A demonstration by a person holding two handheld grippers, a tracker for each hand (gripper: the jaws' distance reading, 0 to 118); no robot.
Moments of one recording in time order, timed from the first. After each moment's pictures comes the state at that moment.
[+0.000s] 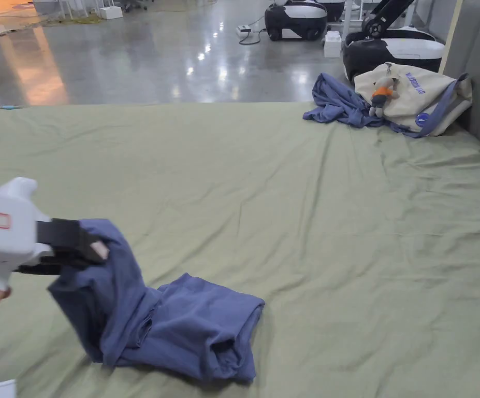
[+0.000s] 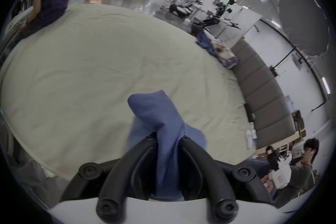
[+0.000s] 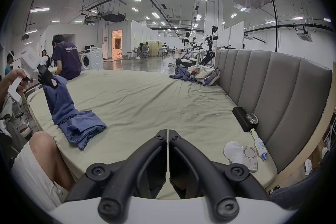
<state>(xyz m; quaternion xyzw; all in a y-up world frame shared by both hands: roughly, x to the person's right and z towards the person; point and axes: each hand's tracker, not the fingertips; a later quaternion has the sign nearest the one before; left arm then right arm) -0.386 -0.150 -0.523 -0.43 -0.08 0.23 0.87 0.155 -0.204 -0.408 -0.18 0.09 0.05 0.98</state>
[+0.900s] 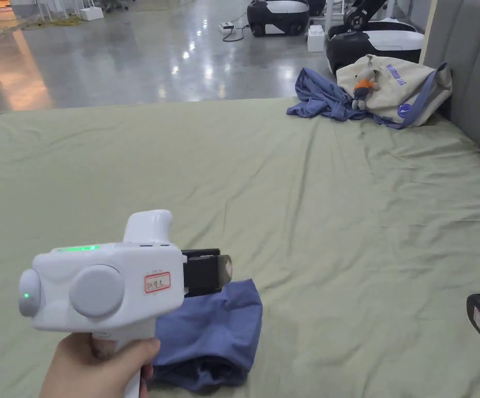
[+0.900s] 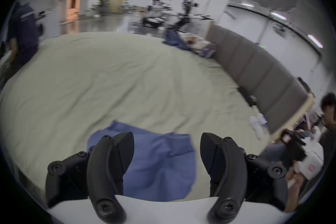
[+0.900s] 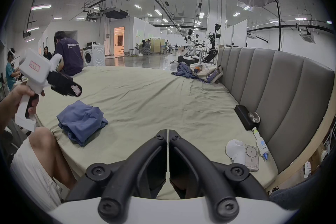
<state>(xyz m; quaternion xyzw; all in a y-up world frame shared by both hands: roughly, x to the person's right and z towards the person) -0.251 -0.204 -0.522 -0.37 -0.07 0.09 0.92 0.155 -0.208 -0.409 -0.19 0.10 0.06 0.97</state>
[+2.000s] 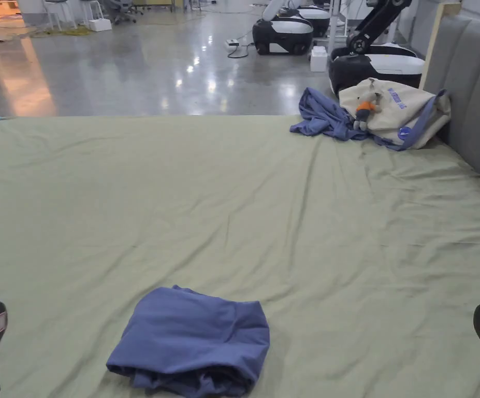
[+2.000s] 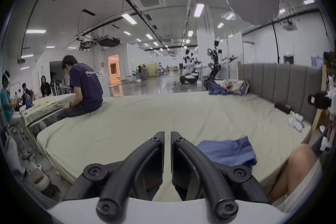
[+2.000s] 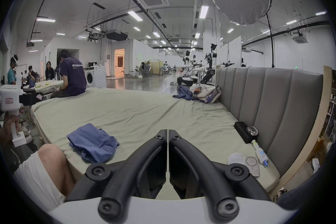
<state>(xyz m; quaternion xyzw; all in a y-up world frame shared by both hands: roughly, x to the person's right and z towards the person) -0.356 -0.189 -0.328 -0.12 0.07 -0.06 0.99 0.139 -0.191 -0.371 -0.09 0.10 0.03 0.99</state>
